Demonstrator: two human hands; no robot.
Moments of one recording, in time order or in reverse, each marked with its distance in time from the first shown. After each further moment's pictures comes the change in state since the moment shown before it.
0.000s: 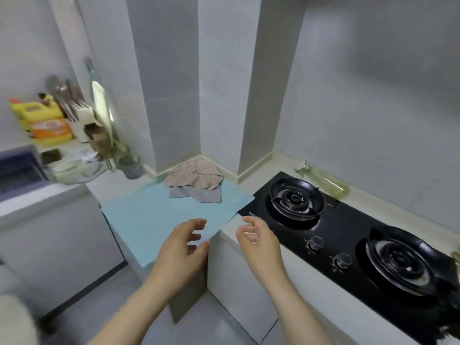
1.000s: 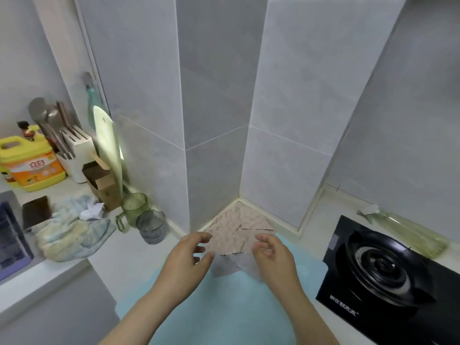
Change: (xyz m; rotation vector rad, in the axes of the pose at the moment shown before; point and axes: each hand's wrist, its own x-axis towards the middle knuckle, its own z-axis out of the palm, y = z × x) left_hand 0.322 -0.158 -0.140 0.034 -0.078 0.021; right_hand 0.287 -0.042 0.214 -0.040 0.127 0.100
